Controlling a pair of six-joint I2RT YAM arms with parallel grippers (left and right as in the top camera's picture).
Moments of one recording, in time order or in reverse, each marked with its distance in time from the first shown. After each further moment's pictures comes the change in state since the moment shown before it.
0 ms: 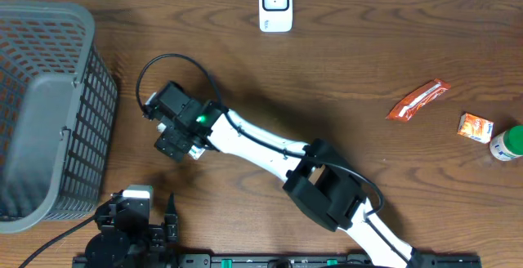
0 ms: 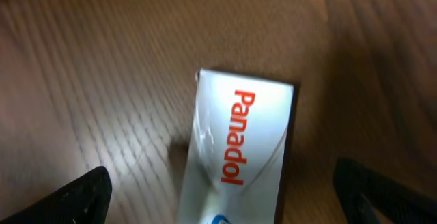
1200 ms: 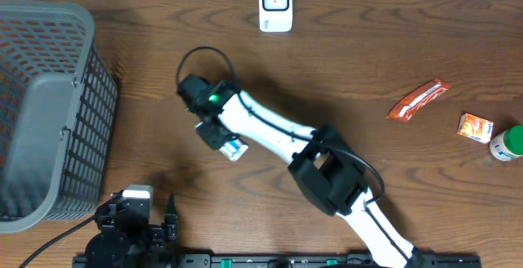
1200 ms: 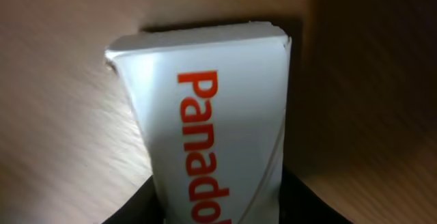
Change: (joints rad) left arm 0.000 0.000 0.000 0.000 0.000 0.000; right arm -0.122 0.048 0.071 -0.468 0.020 0.197
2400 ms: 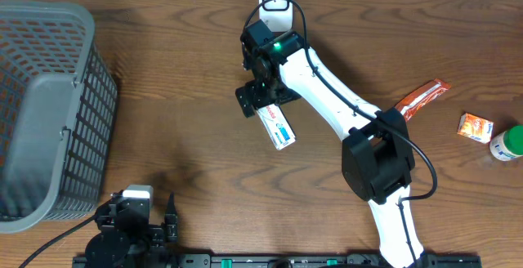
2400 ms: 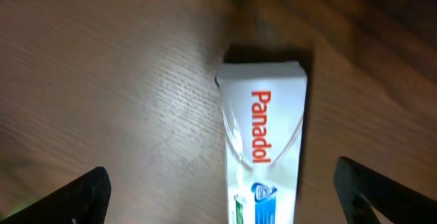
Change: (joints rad) left arm 0.000 0.000 0.000 0.000 0.000 0.000; right arm -0.264 -0.164 -0.022 -0.151 -0.118 0.048
